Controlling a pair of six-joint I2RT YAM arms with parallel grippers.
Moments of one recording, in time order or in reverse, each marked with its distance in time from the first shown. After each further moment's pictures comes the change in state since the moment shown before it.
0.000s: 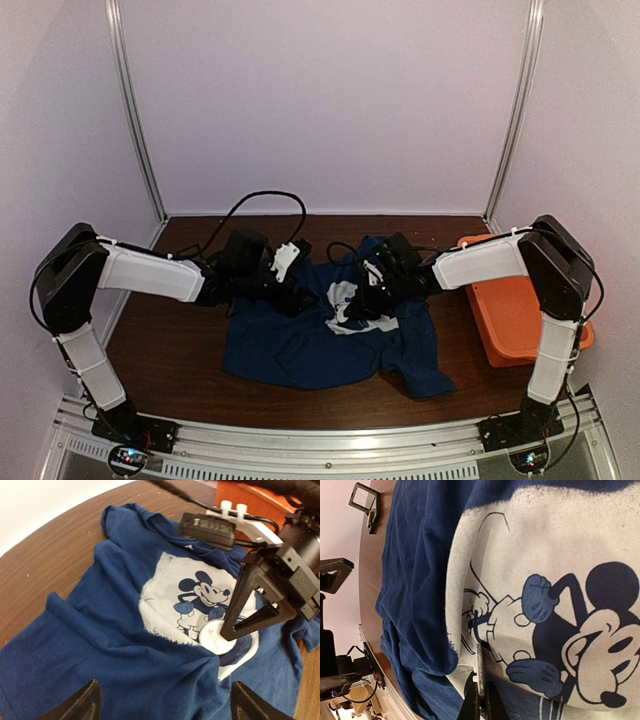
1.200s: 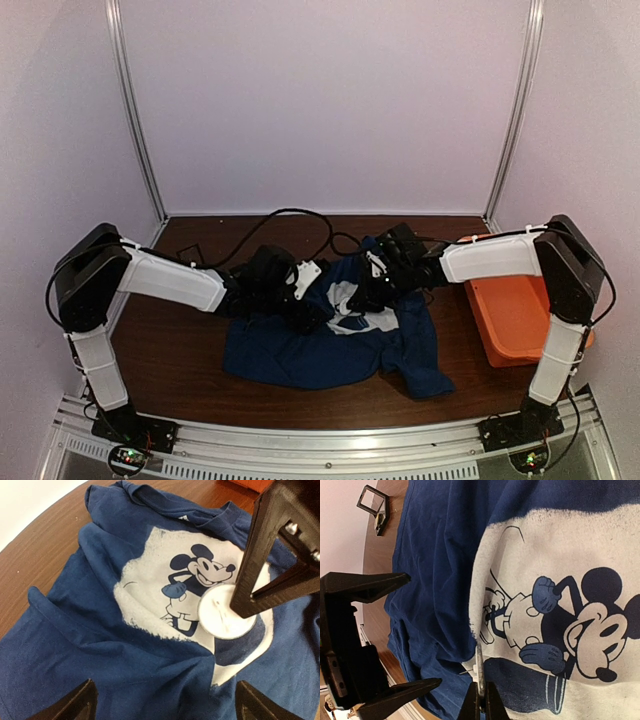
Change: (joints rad) left arm -0.116 0.086 0.053 -0.060 -0.204 0.046; right arm -0.001 -0.064 0.021 -0.079 0.022 -0.023
